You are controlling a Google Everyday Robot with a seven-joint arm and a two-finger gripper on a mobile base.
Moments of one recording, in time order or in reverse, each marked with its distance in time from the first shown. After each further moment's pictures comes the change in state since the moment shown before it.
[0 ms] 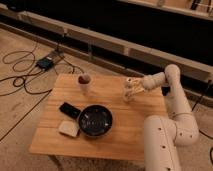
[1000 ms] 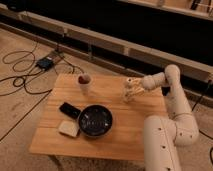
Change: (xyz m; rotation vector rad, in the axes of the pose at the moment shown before) arm 0.000 0.000 0.000 0.000 0.000 0.001
